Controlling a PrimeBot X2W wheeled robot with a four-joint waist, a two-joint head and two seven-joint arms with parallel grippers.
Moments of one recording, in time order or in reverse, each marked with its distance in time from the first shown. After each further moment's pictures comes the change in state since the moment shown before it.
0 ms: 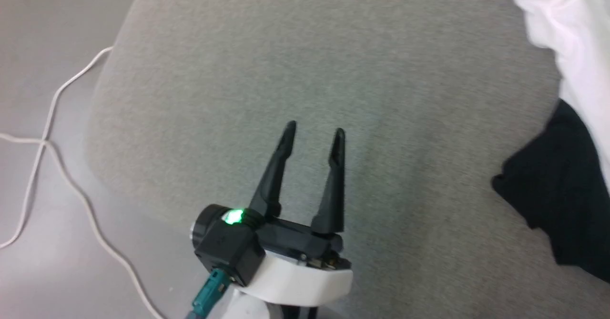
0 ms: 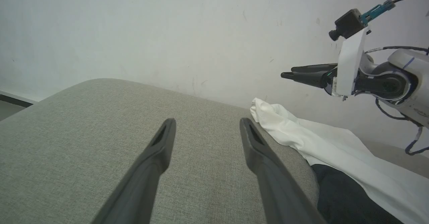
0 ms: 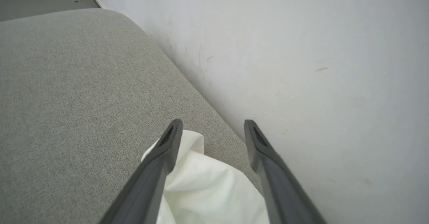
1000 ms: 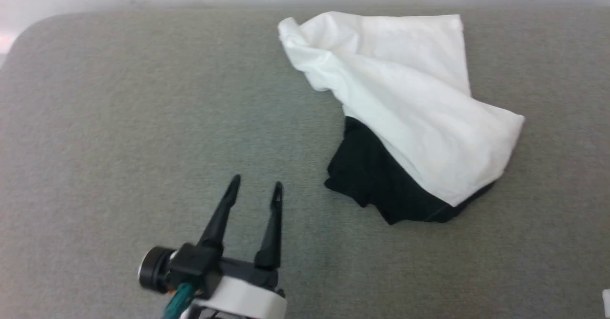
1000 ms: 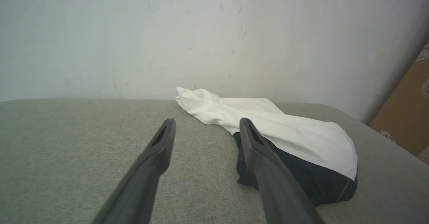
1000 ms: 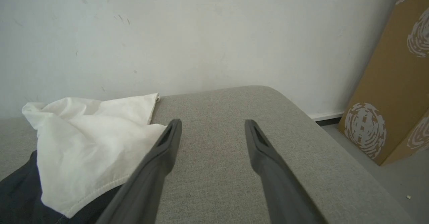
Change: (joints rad) left arm 0.187 0.114 0.184 0.081 0.078 -0.092 0.038; right arm 1.409 0.655 -1.138 -0.717 -0.288 -0.001 -0.365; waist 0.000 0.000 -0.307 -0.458
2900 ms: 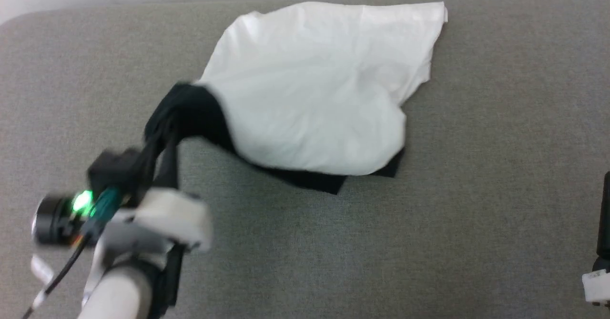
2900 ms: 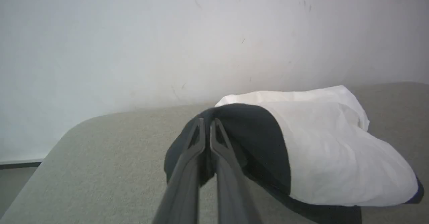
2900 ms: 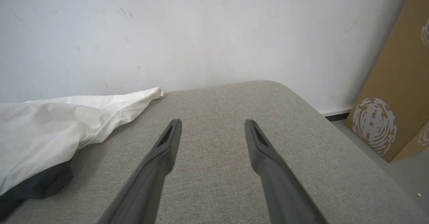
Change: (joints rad) left arm -0.254 0.169 0.097 -0.148 0.081 0.127 0.509; right arm -0.061 0.004 0.063 0.043 -0.009 0.000 -0.004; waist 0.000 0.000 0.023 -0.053
